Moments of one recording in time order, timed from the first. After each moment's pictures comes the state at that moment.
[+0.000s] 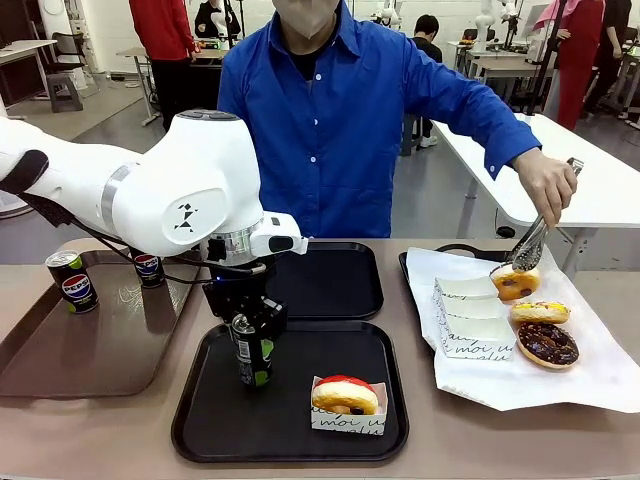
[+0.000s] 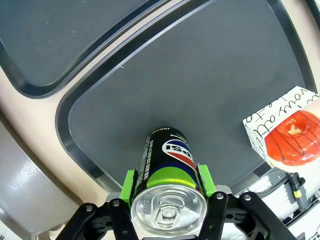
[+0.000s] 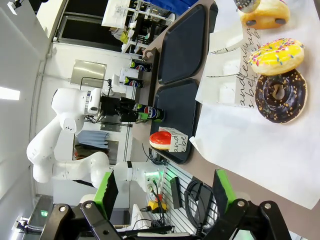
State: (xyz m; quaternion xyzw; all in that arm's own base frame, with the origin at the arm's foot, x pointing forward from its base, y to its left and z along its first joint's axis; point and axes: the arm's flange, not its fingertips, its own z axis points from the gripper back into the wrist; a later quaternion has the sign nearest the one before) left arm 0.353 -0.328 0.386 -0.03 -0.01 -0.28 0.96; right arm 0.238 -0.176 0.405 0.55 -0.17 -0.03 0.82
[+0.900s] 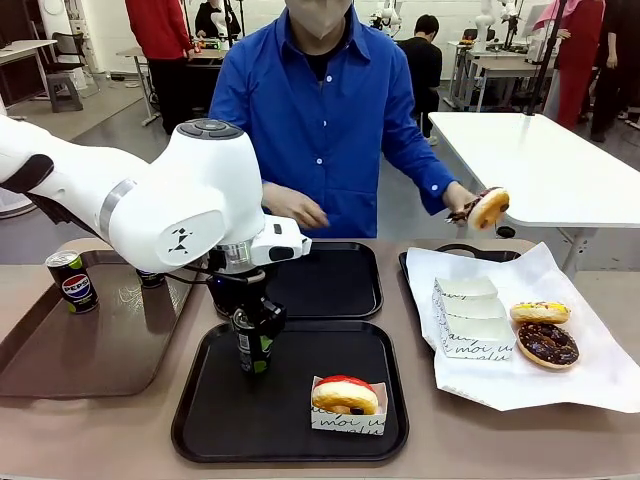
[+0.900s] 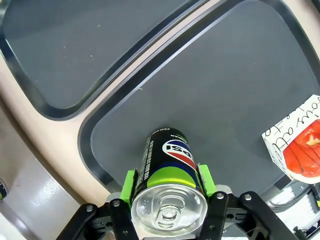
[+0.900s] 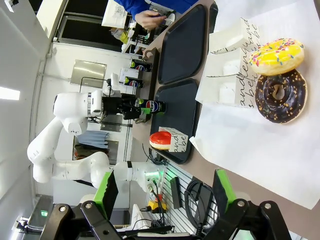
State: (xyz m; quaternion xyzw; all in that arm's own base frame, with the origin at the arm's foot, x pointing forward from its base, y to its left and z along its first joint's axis) left arm 0.354 -0.330 0.380 0.01 -0.07 -0.32 0.95; right arm 0.238 -0.176 0.405 0.55 -0.17 -0.03 0.82
